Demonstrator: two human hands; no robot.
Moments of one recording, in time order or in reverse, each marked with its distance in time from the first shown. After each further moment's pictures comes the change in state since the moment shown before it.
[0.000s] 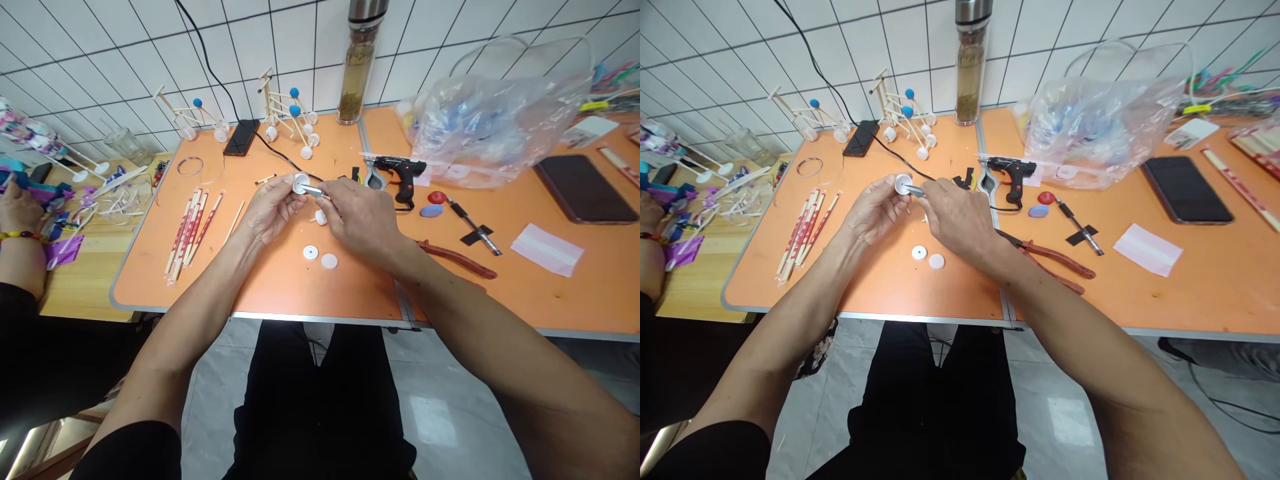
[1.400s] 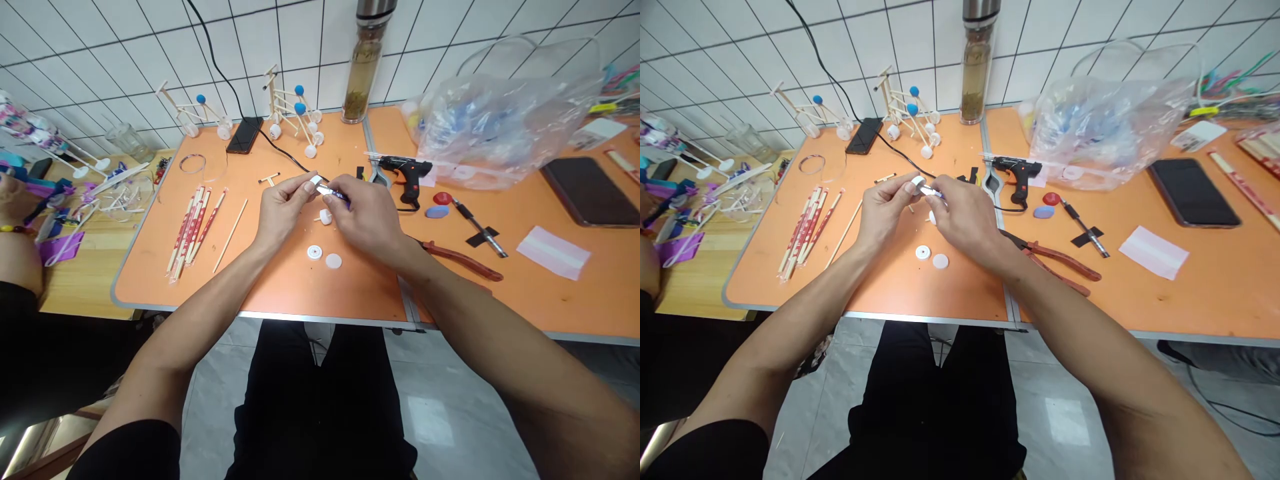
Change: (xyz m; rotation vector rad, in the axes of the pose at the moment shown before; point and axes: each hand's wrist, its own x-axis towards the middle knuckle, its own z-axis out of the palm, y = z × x) left_hand -0.006 -0.028 0.000 0.365 0.004 0.444; right_hand 0.006 0.000 0.003 0.451 -0.002 0.180
